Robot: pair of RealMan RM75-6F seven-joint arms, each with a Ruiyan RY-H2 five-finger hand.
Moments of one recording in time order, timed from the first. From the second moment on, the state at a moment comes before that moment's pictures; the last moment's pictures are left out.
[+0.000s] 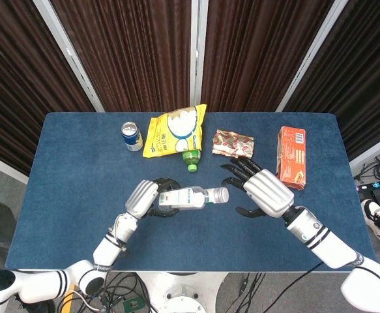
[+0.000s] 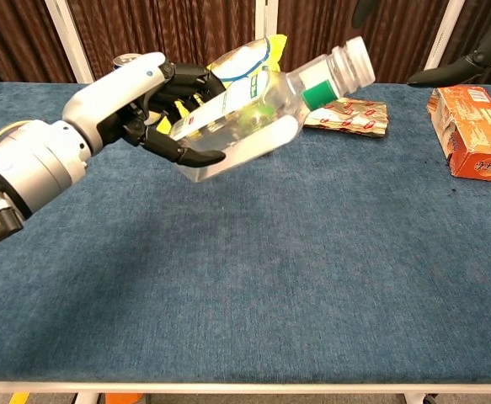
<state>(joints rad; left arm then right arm) -0.66 -1.79 -0.18 -1.38 1.47 1.20 -0.25 0.69 -0.97 0.14 -1.91 -1.57 0.99 0.07</state>
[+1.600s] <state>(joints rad) -0.65 -1.77 -0.18 -1.40 1.45 1.19 -0.28 0.70 -1.07 0.17 -1.84 -1.57 1.07 -0.04</state>
